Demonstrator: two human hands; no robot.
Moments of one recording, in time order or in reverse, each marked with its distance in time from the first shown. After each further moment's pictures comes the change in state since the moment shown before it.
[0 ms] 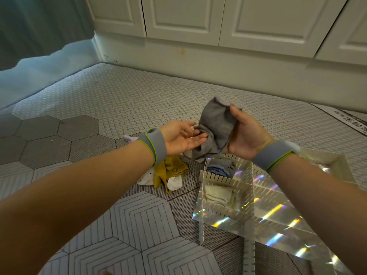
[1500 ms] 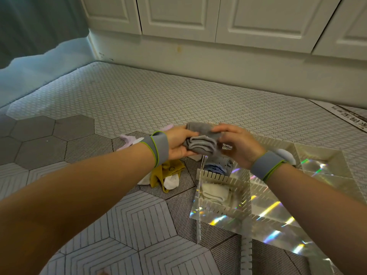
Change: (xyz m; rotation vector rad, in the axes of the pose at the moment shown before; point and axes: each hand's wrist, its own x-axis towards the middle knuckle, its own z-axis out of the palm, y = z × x) left_hand 0.018 -0.019 0.003 0.280 -0.030 -0.006; right_hand -0.003 0.026 -0.013 -0.374 0.335 -0.167
